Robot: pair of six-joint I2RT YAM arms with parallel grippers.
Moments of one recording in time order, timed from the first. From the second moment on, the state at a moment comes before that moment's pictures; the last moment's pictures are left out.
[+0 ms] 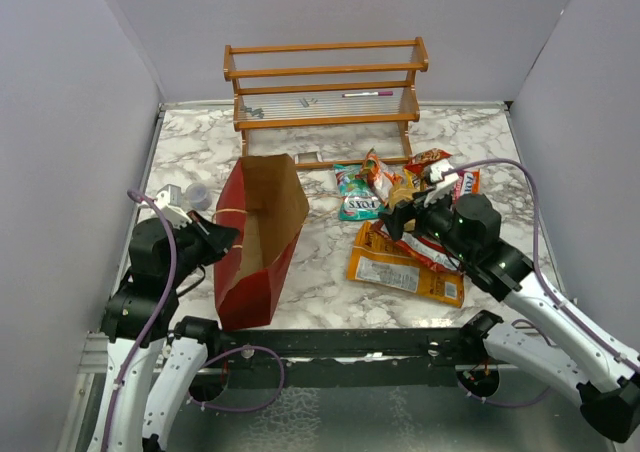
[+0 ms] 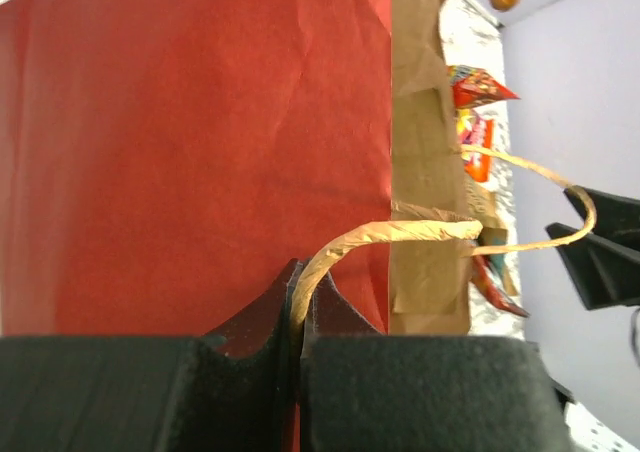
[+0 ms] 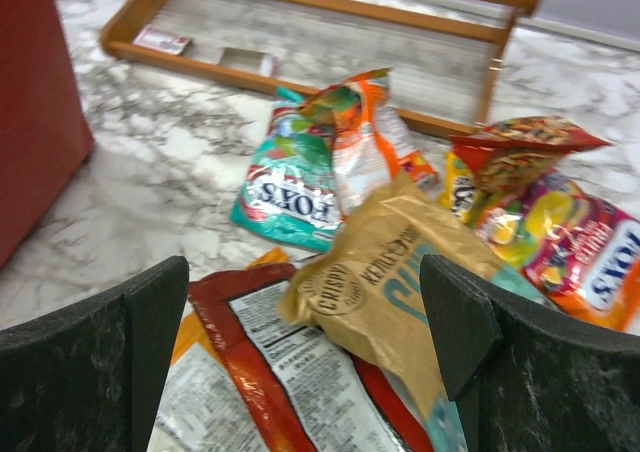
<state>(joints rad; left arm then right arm) -0.17 0.49 0.83 -0.75 0.23 -0.73 0.63 0.74 0.68 -0.16 0.11 0.08</state>
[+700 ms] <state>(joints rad) -0.17 0.52 0.90 -0.86 -0.03 -0.78 0.63 0.91 0.78 -0.11 -0.23 0.24</state>
